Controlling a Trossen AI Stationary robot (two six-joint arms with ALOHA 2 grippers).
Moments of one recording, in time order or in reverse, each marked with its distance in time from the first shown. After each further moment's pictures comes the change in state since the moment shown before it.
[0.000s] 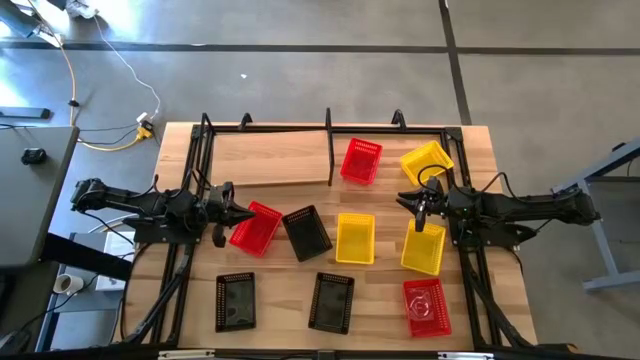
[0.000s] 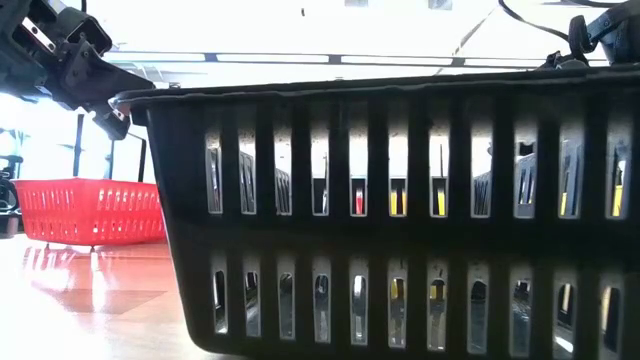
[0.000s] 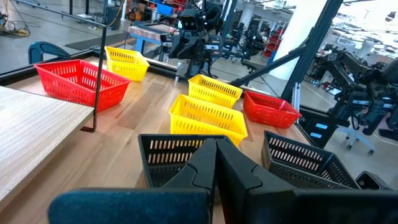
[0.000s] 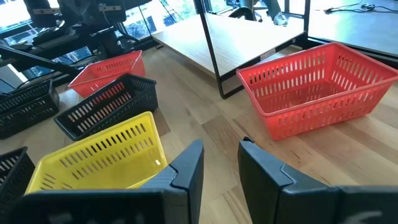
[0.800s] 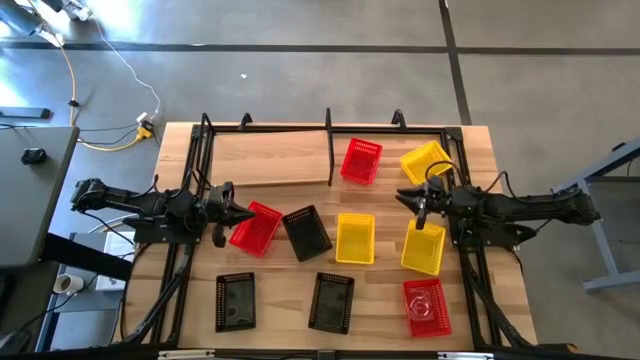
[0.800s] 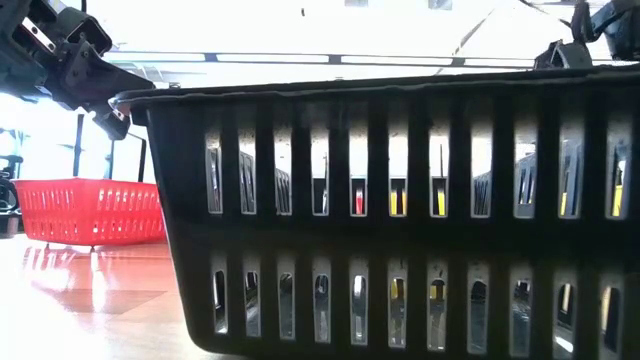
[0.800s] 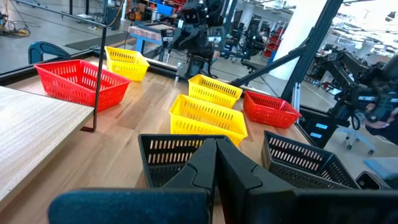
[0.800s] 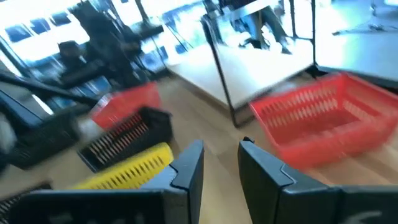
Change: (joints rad) left arm 0.000 0.000 0.000 0.000 0.000 0.000; right arm 0.000 0.000 0.000 0.143 -0.009 0.000
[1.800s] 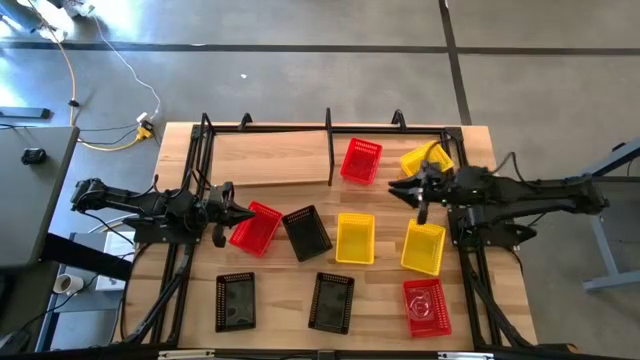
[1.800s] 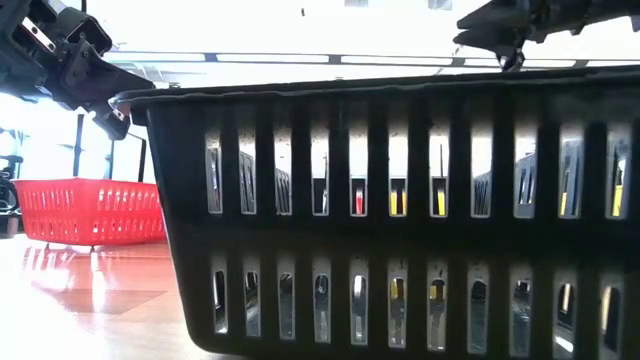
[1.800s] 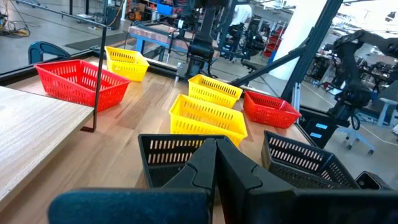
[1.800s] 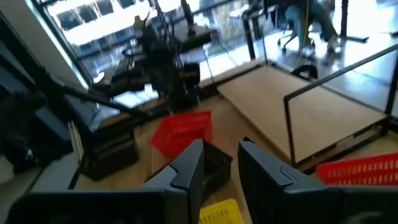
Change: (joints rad) left arm 0.000 0.000 0.000 0.000 0.000 0.000; right arm 0.031 0.361 0.460 -0.106 -0.140 -0.024
